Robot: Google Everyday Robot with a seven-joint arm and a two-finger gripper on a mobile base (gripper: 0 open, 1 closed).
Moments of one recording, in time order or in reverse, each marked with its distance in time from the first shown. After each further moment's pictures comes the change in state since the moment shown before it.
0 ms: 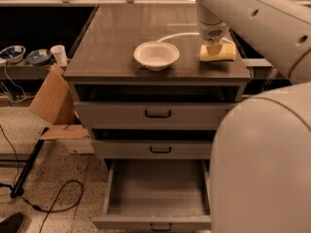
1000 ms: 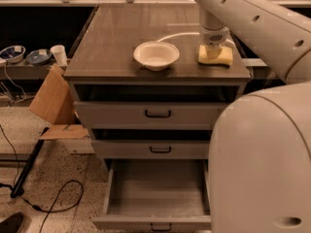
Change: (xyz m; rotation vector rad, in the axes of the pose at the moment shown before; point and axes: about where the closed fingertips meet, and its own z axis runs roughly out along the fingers) arm -0.006 -0.006 0.029 -0.013 -0.068 -0.017
